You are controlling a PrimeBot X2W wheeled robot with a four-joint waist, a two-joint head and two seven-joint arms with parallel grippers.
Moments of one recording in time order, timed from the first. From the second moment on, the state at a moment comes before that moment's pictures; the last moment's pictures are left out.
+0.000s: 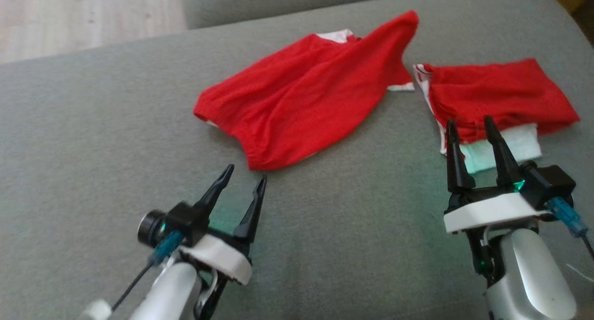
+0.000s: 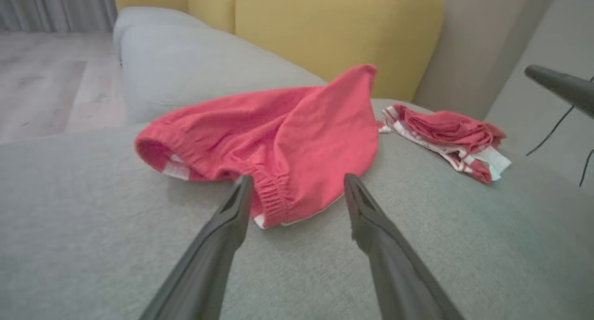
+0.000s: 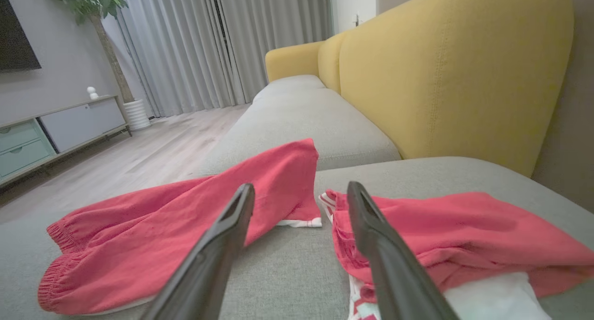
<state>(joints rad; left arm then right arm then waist) -0.25 0.13 -0.46 0.39 -0.31 -0.12 -0.19 -0.21 -0.06 0.06 0.29 0.19 0.13 -0.23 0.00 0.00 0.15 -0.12</state>
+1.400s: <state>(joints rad) -0.55 0.15 -0.63 0.81 -0.38 -0.13 -0.20 -0.24 -0.05 0.06 0.27 0.22 0.13 -0.23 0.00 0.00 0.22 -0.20</state>
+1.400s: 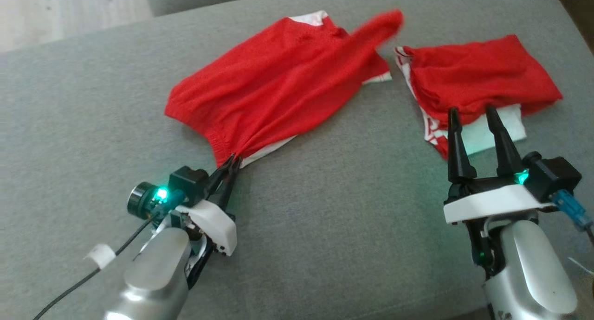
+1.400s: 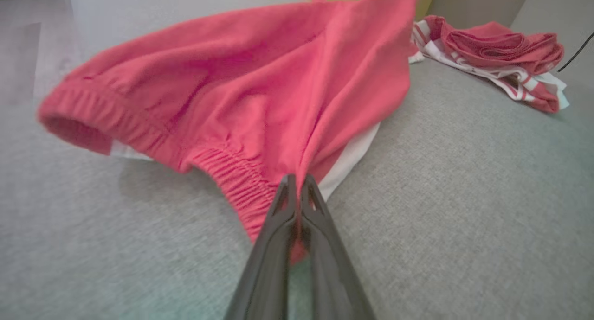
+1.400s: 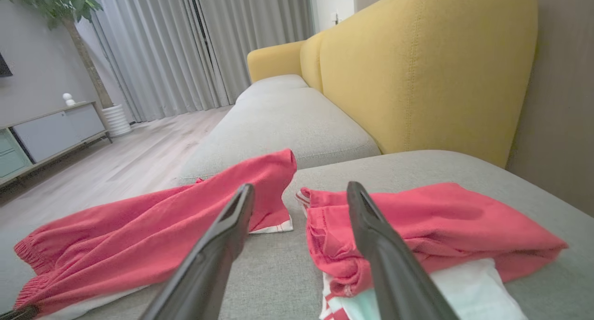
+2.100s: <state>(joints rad) -0.35 0.26 -0.61 0.57 -0.43 -0.08 -0.23 -0.21 -0.05 0.10 0.37 0.20 0.13 -0.14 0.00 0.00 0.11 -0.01</state>
